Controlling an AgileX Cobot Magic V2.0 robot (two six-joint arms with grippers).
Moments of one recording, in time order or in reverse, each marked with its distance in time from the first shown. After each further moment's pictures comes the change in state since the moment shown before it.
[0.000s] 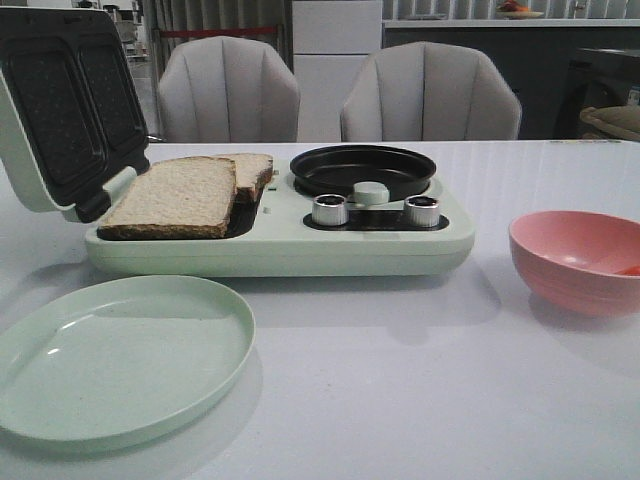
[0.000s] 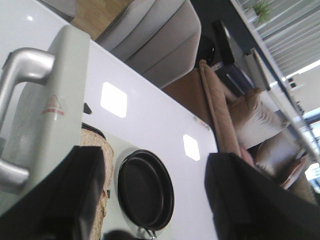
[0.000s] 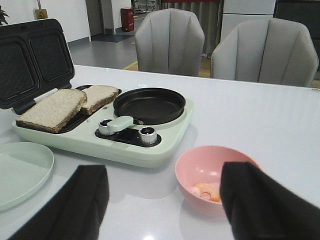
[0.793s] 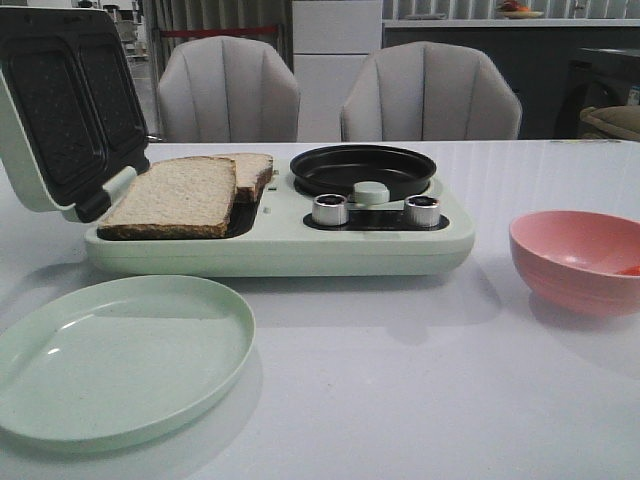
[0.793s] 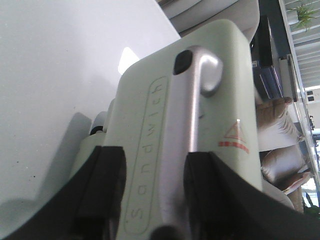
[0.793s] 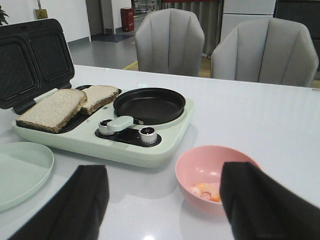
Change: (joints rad) left arm 0.105 0.344 -0.002 -0.087 0.063 0.126; right arm 0.000 0.000 0.000 0.000 0.000 0.000
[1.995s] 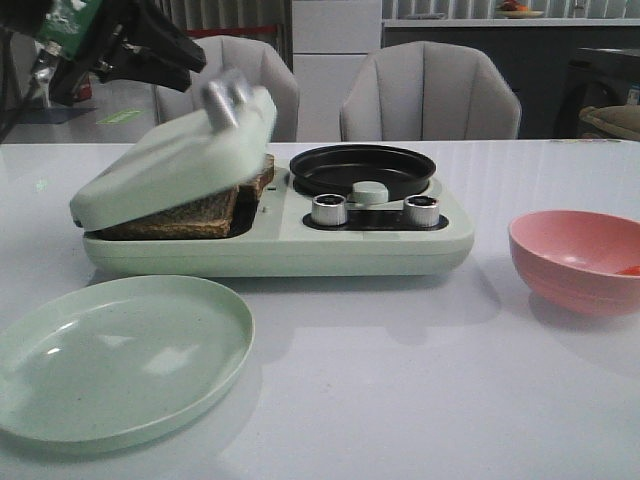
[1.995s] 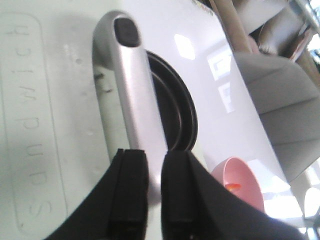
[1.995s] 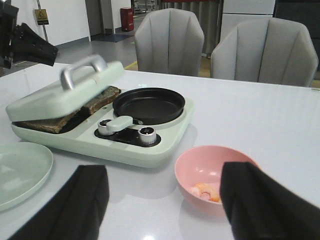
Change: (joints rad) left arm -0.539 0.038 -0.007 -0.057 -0.181 0.331; right arm 0.000 0.000 0.000 0.000 0.000 0.000
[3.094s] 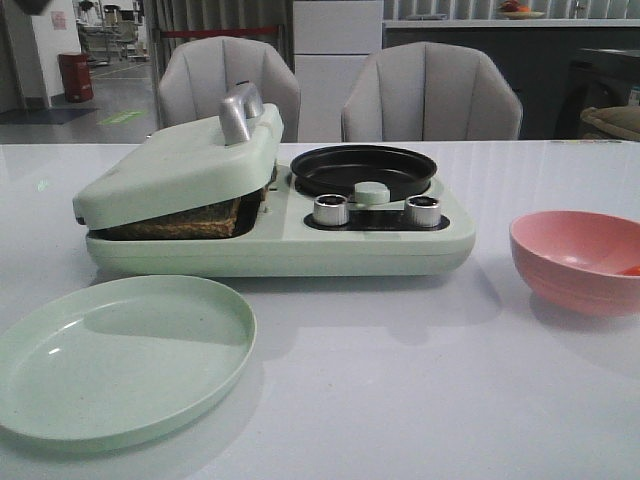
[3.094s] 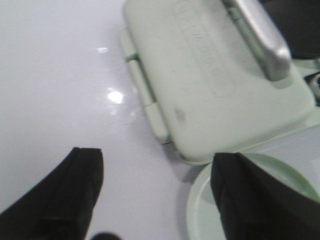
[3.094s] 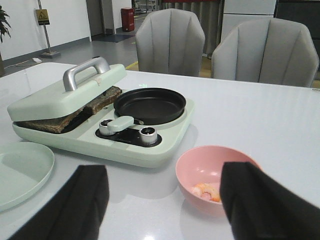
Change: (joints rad) left arm -0.033 -0.473 0.002 1.358 0.103 -0.717; right arm 0.000 0.000 0.000 0.000 0.000 0.000
